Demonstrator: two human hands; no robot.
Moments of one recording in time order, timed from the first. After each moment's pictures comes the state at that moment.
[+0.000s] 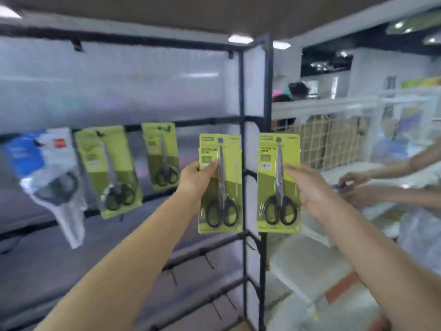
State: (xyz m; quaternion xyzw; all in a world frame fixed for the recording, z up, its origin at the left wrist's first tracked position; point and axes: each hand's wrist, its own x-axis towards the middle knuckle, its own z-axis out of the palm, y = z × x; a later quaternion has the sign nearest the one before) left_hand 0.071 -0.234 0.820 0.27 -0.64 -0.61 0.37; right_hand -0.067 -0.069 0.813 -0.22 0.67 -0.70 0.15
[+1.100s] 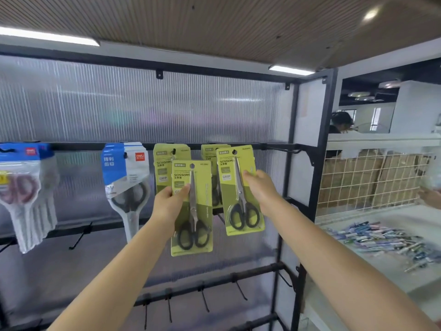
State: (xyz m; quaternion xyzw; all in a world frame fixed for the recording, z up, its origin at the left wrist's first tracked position) left_hand 0.196 -0.332 0.820 0.38 -0.56 -0.56 0.48; right_hand 0.035 -0.240 0.853 -0.36 0.70 -0.60 0.16
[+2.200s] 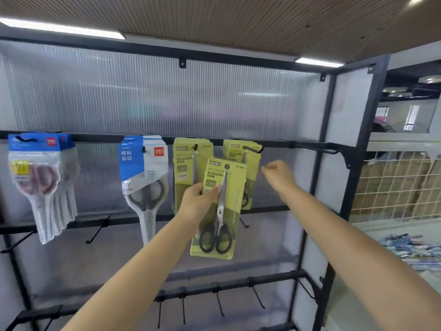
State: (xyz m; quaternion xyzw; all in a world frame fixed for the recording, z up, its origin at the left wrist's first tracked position) left_hand 0.179 -0.353 0.814 0.32 -0.63 -0.54 0.45; right_hand -0.016 -0.315 0.851 -0.41 0.75 -0.52 0.05
